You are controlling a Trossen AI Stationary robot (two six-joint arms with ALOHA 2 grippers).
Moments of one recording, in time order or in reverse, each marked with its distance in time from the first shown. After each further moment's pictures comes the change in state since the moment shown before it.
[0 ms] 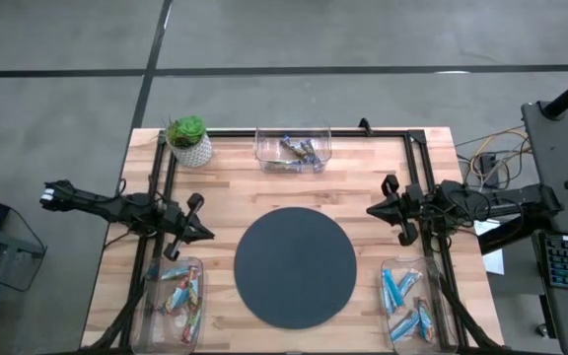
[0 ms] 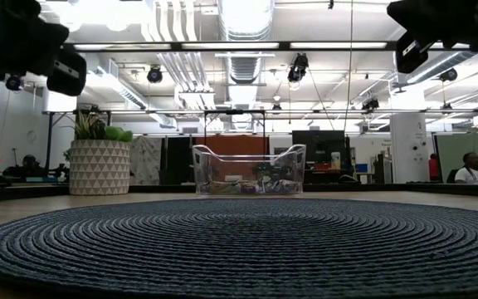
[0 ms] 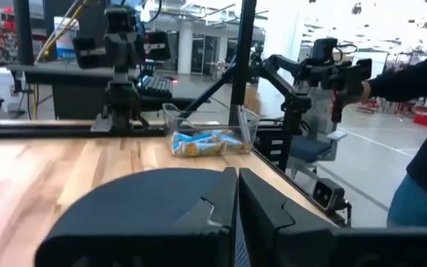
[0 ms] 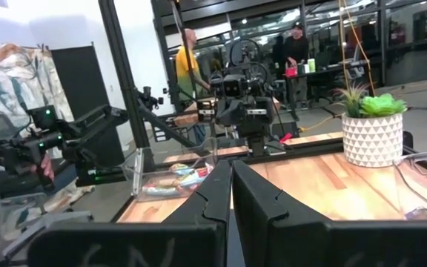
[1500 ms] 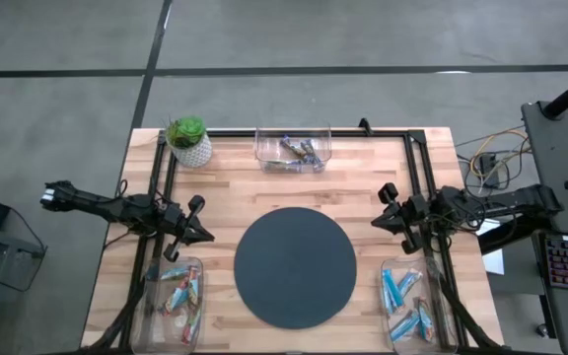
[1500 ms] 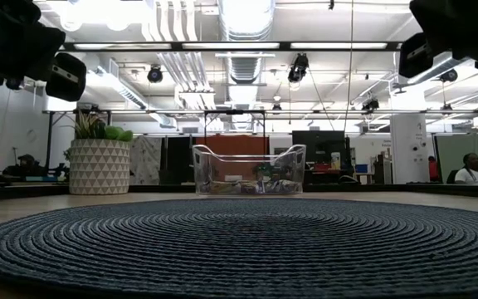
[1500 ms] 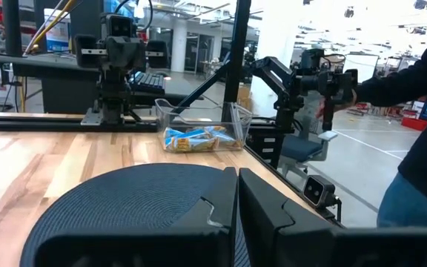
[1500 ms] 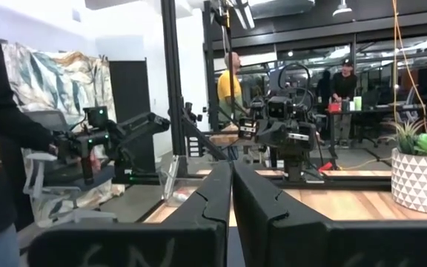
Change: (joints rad) left arm 0.000 -0.011 -0.038 0.023 0.024 -0.033; right arm 0.000 -0.004 -0.170 0.292 -0.157 -0.075
